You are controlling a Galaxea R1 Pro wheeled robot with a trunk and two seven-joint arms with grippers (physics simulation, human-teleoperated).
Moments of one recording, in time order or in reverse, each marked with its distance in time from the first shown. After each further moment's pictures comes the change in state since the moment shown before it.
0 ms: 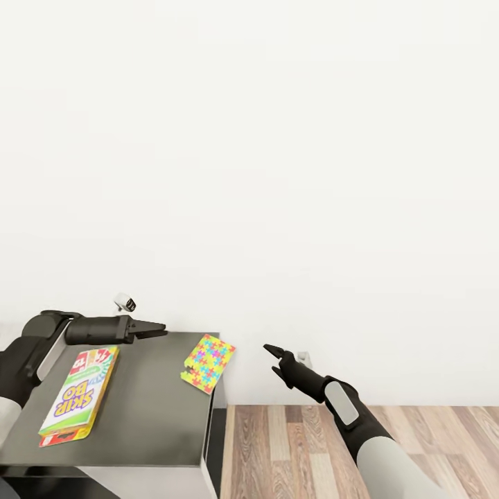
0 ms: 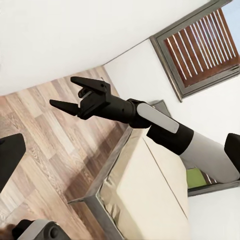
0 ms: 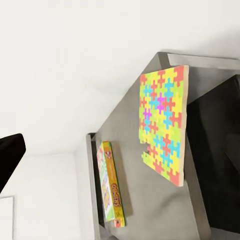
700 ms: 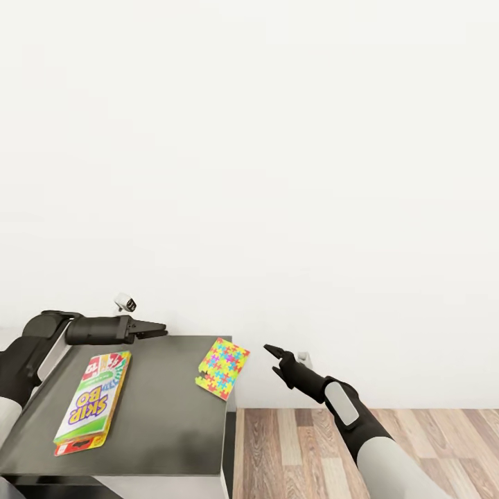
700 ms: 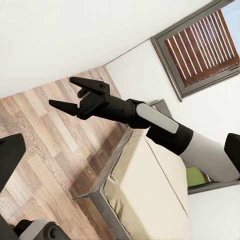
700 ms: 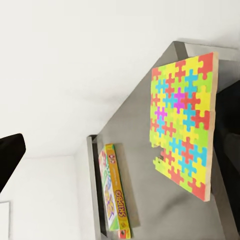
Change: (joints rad) left arm 0.000 -0.002 -0.001 0.000 0.000 0.000 0.000; right arm 0.000 -0.001 0.000 0.005 0.002 -0.008 0.000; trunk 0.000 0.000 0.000
